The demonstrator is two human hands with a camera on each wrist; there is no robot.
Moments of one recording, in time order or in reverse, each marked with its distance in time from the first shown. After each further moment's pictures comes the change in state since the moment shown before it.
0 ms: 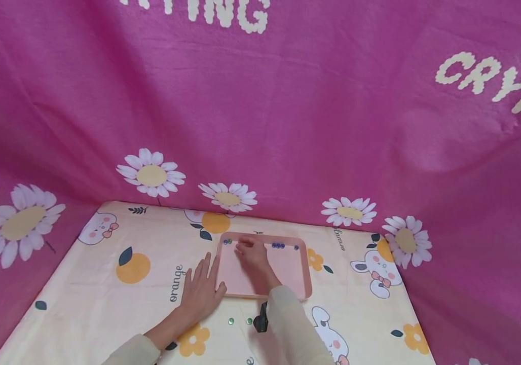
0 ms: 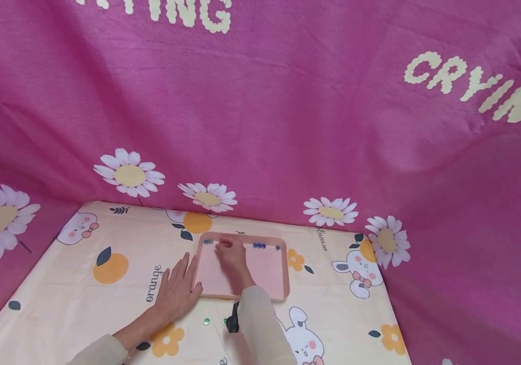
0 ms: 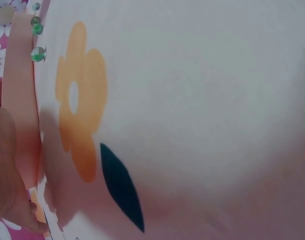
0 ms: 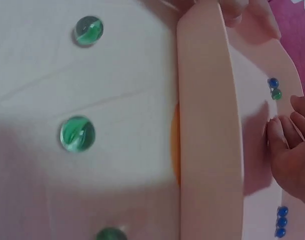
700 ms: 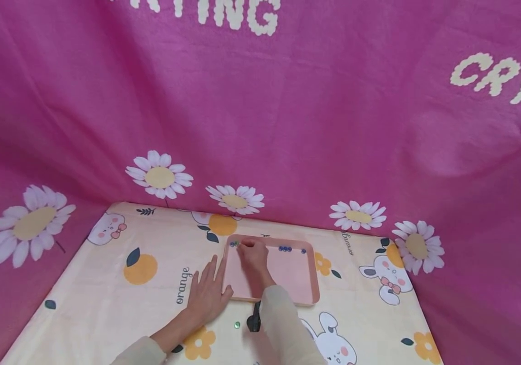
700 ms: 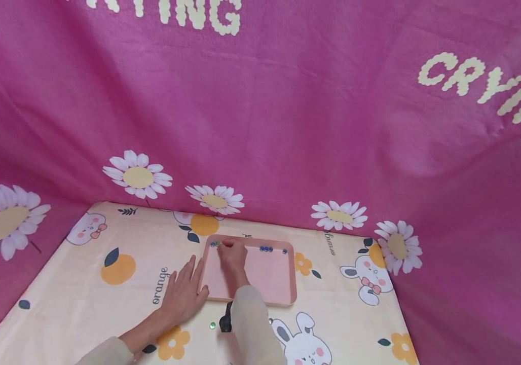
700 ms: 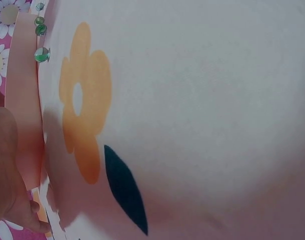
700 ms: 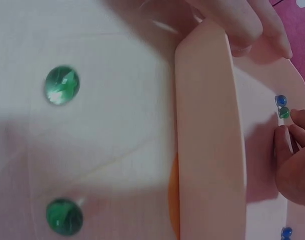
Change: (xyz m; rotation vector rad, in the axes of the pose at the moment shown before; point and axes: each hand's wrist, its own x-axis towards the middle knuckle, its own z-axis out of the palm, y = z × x) left_hand 0.000 -0.002 0.000 -0.027 0.006 -0.001; right_hand 0.006 -0.006 0.024 -0.082 0.112 0.042
